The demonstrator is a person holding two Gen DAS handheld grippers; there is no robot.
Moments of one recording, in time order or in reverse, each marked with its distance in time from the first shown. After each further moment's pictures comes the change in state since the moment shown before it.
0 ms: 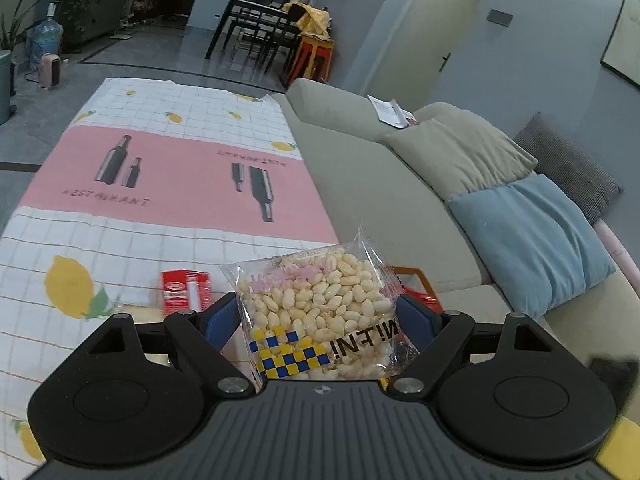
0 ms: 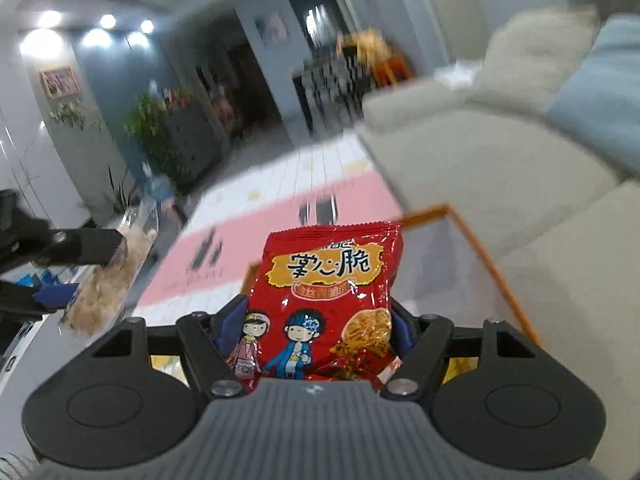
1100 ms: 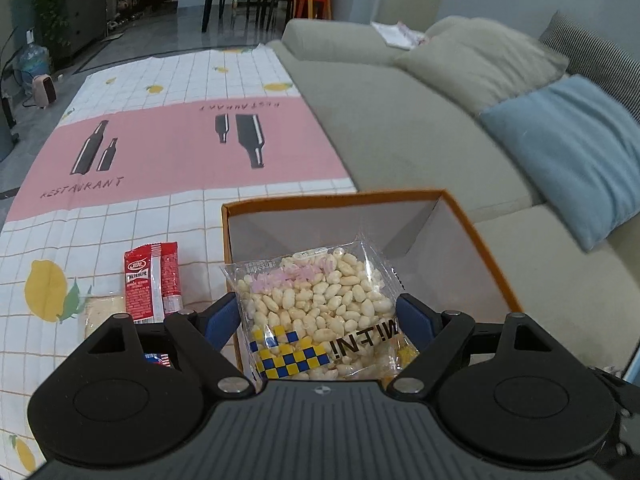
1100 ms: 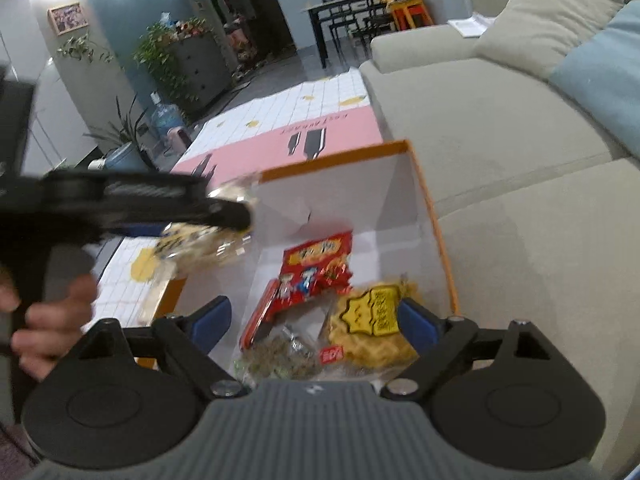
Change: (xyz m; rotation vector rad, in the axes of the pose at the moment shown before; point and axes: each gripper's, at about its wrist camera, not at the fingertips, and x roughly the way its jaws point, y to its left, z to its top) left arm 0.092 -0.065 -0.025 0.168 0.167 0.191; right arm -0.046 -0.059 -0.011 -0.098 0.188 0.026
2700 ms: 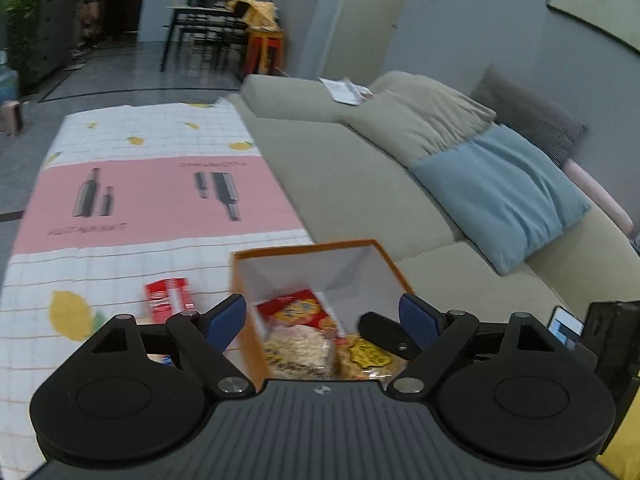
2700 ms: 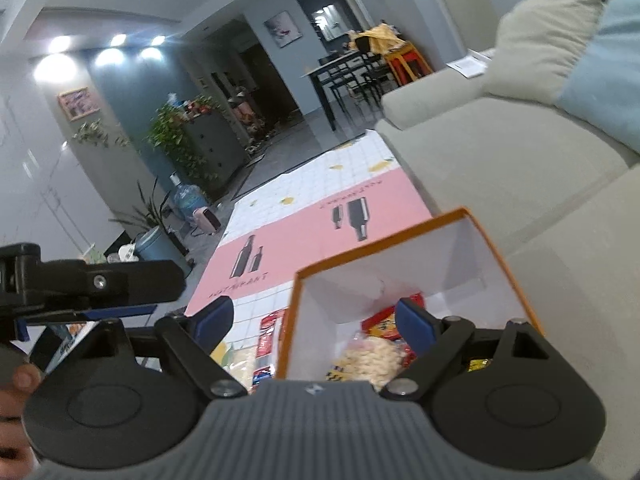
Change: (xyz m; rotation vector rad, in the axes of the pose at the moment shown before) left arm -0.128 0.046 0.000 0.007 -0.135 -0.185; right arm -0.019 0.057 0.026 0.133 -0.221 0.082
